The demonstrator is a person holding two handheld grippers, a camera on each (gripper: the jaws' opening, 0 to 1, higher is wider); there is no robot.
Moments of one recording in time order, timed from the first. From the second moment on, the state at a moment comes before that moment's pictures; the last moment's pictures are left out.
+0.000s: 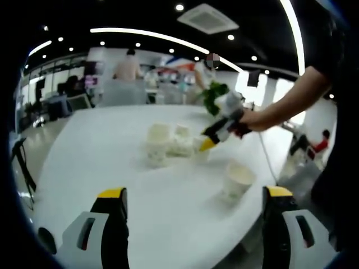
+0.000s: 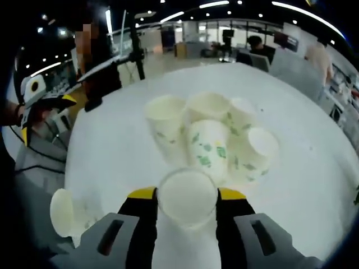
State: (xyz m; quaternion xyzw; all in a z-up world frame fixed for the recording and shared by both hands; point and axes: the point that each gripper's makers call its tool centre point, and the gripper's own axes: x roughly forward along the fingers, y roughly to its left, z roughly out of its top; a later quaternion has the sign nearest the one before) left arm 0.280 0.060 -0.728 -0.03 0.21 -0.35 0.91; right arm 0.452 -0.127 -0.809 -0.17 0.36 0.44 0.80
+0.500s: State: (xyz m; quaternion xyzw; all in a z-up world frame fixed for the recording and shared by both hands) left arm 0.283 0.058 -0.724 -0.03 0.20 -0.35 0.91; right arm 0.449 -0.135 -0.808 -0.16 0.36 0.44 0.80
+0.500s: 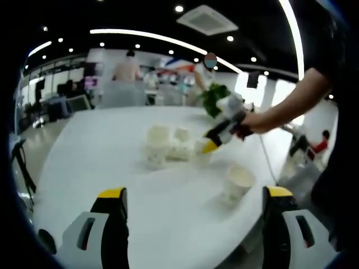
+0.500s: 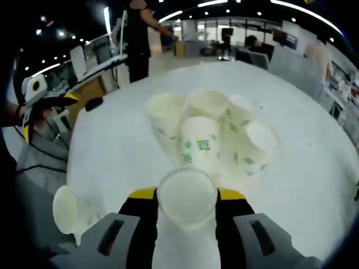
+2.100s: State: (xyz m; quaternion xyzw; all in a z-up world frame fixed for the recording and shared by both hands) left arm 0.304 0.030 -0.697 -0.01 0.18 -0.39 0.90; right arm 0.413 -0.153 -0.744 -0.10 0.31 0.43 0.84
